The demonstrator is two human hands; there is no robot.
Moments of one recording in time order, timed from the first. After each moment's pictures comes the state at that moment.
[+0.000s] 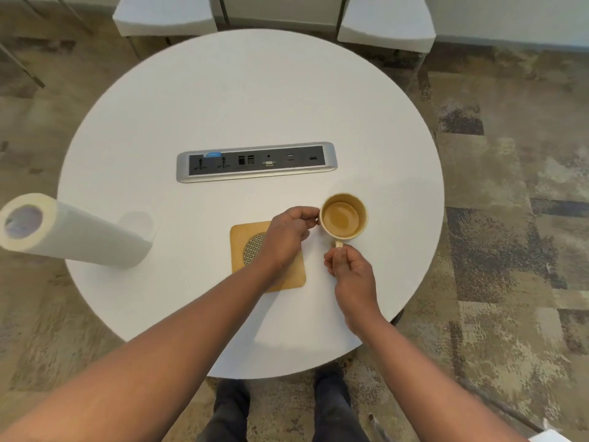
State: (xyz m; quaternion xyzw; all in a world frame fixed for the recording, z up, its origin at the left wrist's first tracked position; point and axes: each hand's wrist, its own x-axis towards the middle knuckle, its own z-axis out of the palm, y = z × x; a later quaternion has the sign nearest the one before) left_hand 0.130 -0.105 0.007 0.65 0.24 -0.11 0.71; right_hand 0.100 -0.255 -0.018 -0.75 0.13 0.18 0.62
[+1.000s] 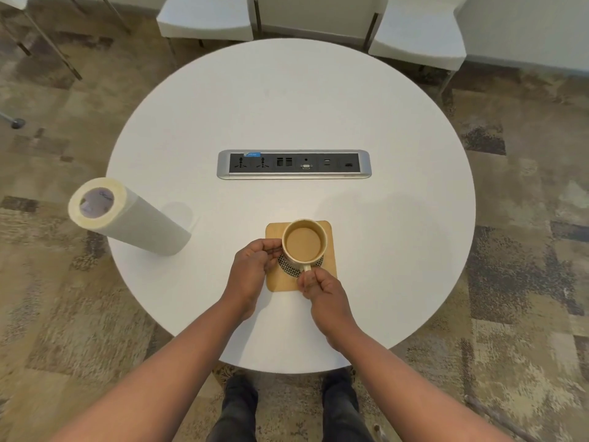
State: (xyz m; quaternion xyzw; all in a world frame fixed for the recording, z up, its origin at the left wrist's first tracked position) left_hand 0.041 -0.019 -0.013 0.57 0.37 -0.04 0.73; right_hand 0.050 -0.179 -0.027 -0.75 0.06 0.32 0.58
